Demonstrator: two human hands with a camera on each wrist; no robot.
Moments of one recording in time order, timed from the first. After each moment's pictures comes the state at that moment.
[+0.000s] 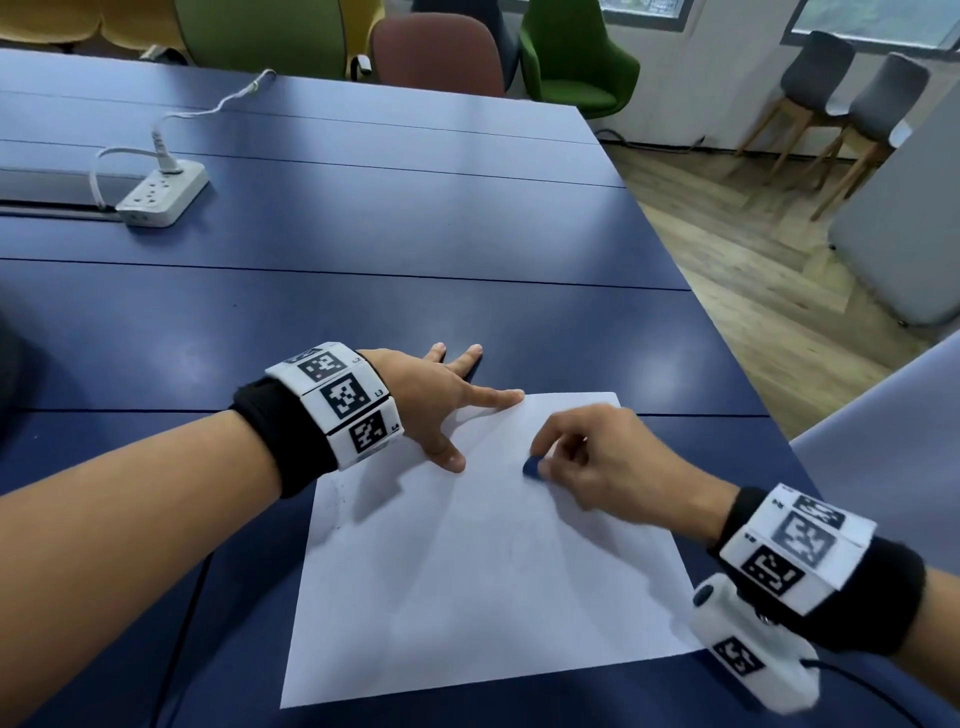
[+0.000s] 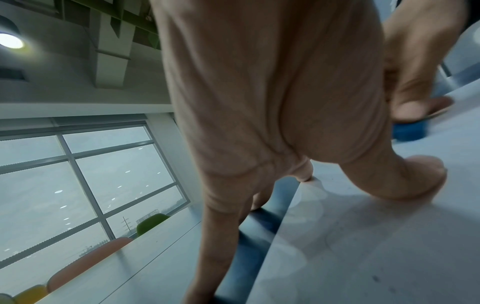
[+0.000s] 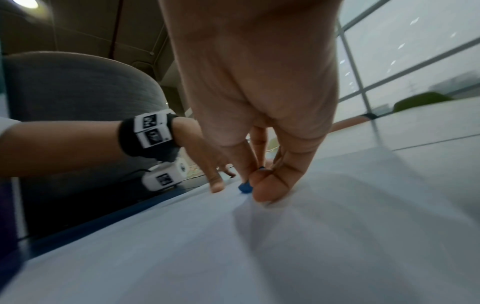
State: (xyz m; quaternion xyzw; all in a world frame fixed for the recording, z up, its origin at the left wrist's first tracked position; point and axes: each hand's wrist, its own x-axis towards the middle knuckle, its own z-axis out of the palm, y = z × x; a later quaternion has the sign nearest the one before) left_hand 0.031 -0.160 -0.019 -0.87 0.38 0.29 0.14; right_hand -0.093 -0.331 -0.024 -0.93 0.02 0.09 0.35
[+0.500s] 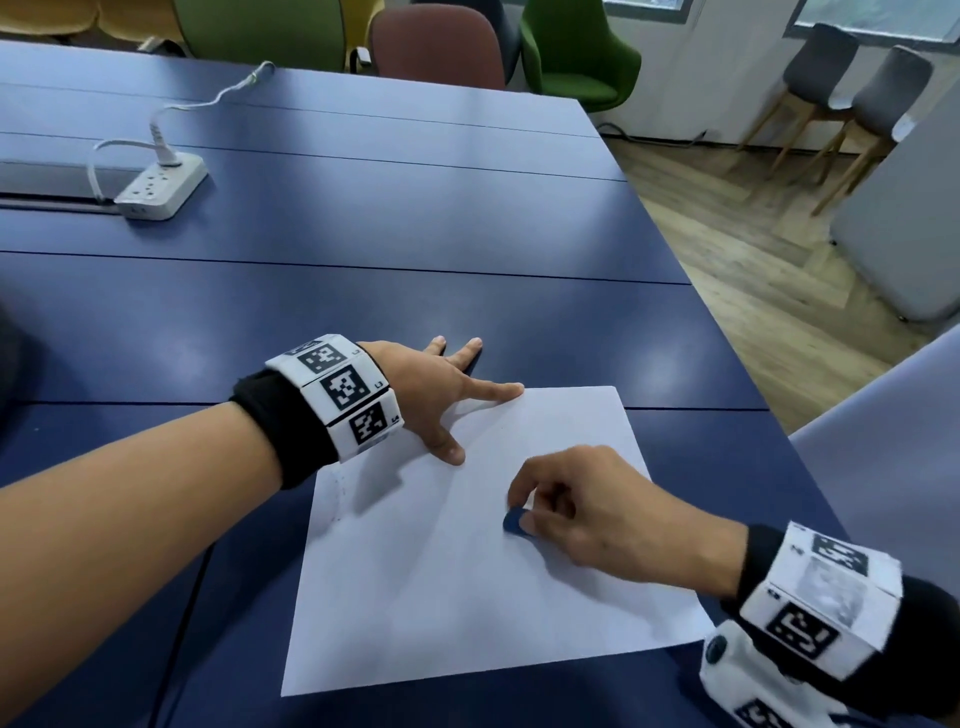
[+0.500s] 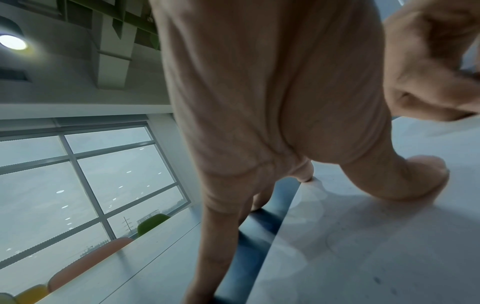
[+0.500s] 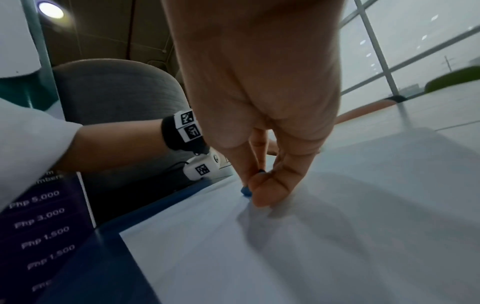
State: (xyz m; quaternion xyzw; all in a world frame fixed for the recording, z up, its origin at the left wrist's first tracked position) left_hand 0.033 -0.159 -0.022 -0.87 0.38 0.28 0.14; right_hand -0.118 -0.312 -0.023 -0.93 -0.07 0.15 0.32
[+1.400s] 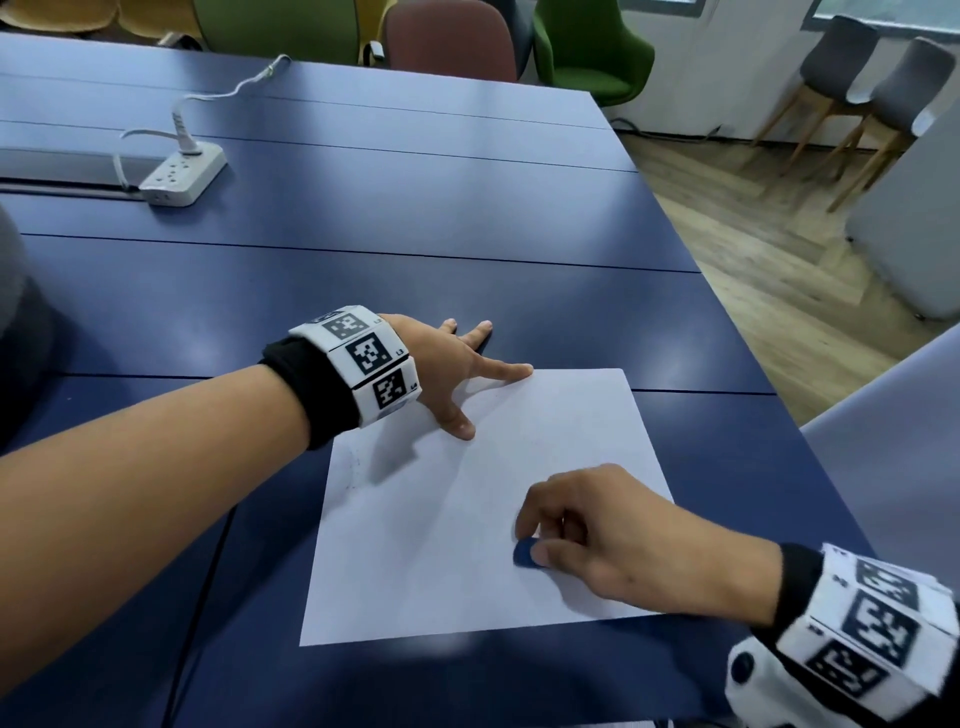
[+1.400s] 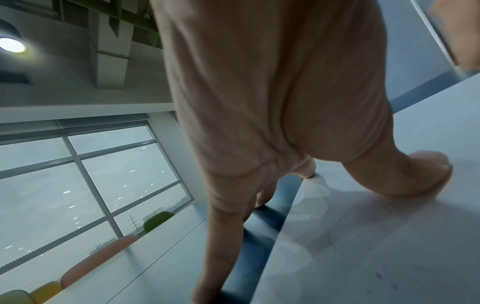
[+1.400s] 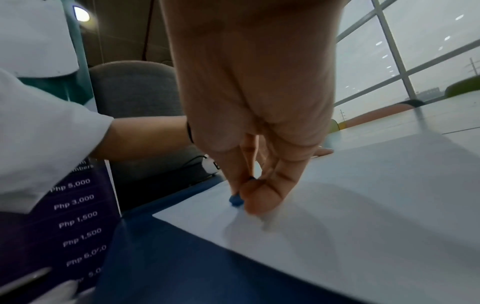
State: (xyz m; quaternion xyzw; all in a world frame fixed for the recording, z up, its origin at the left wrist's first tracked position) left_hand 0.032 -0.160 -0.020 -0.87 0.39 0.27 0.16; right_hand -0.152 -0.307 -0.021 -0.93 -0.13 0.17 0.31
